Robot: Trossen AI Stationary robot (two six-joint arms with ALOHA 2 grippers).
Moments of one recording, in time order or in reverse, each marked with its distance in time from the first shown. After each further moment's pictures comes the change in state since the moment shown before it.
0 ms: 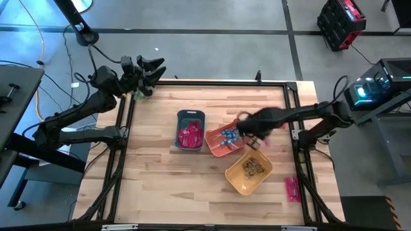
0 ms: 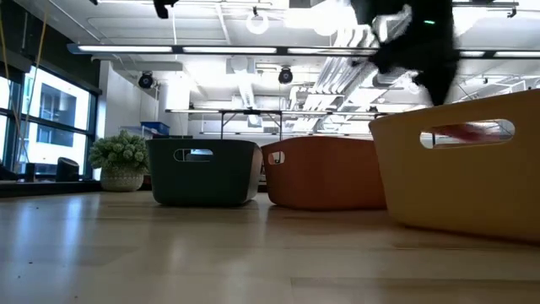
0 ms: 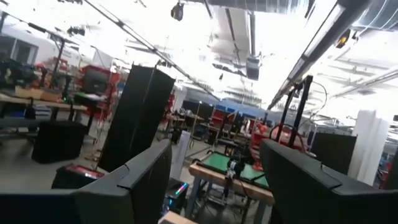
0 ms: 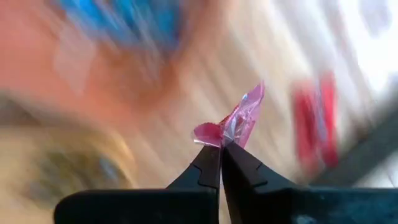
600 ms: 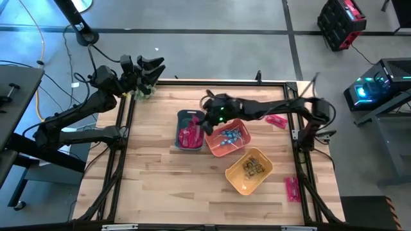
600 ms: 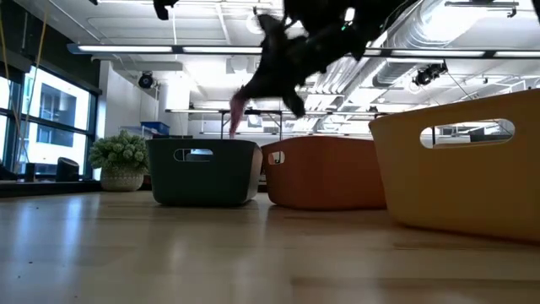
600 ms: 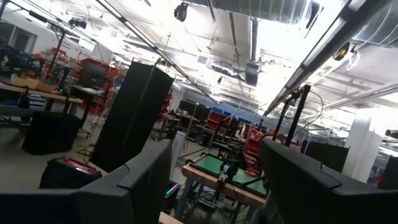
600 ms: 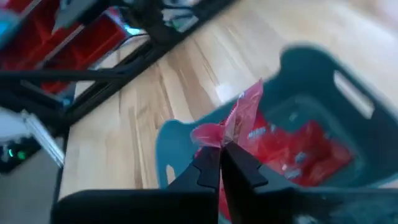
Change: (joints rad) left arm 0.010 0.000 0.000 0.008 0.001 -0.075; right arm -0.201 0.258 0.015 1.374 -0.407 -0.216
